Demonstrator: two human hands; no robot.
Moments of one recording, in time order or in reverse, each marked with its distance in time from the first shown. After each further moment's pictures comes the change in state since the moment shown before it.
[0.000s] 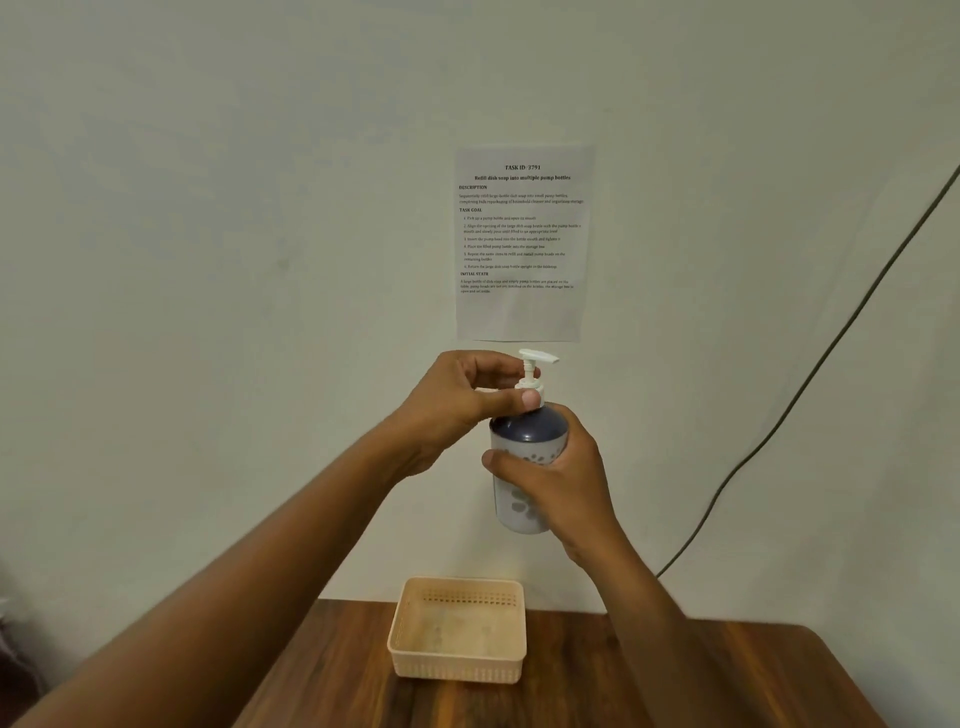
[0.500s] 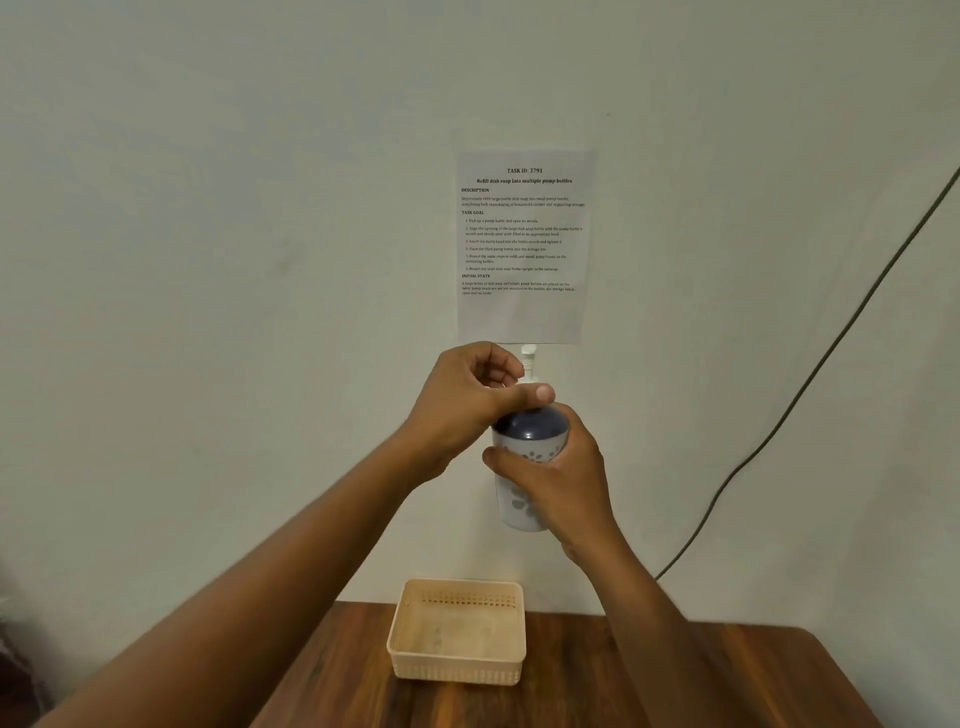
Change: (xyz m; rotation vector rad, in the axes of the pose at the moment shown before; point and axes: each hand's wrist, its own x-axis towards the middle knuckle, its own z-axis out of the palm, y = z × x) left_hand 0.000 0.000 0.010 0.059 0.193 0.049; right_hand 0.003 -0.001 0.008 -0.082 0.056 0.001
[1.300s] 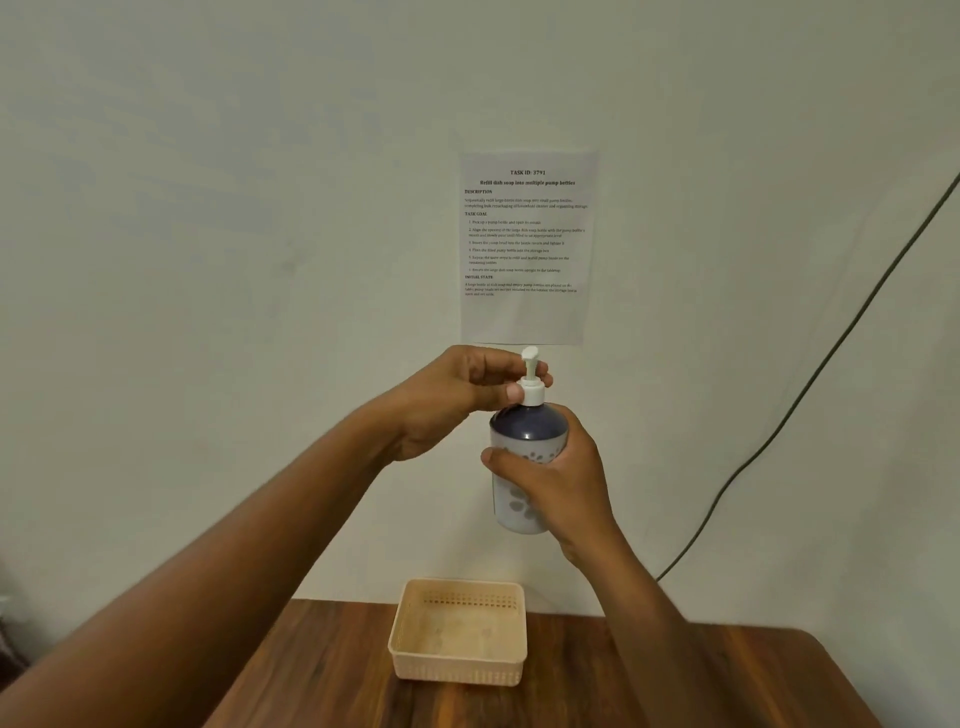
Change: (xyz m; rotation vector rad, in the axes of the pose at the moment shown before) left_hand 0.008 0.010 -0.027 -0.092 -0.382 -0.076; right_hand -0.006 -0.009 -0.002 0.060 -0.040 0.037
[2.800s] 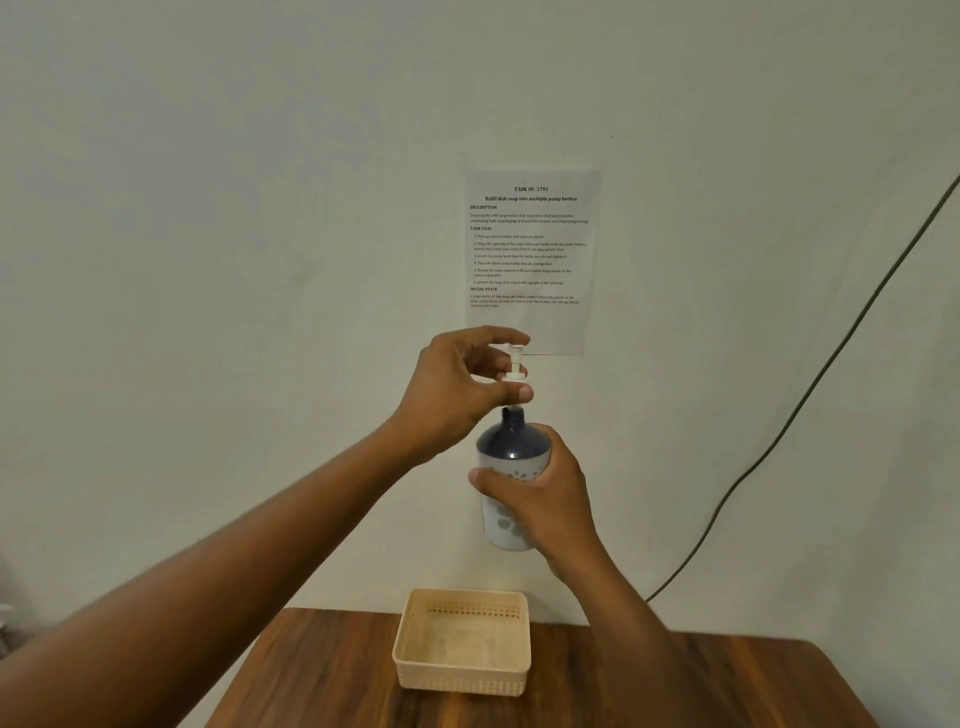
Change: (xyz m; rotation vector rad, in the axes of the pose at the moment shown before) left_hand -0.010 0.013 0.010 0.317 0.428 0.177; right_hand -0.004 0.008 0.018 -0.083 -0.088 0.084
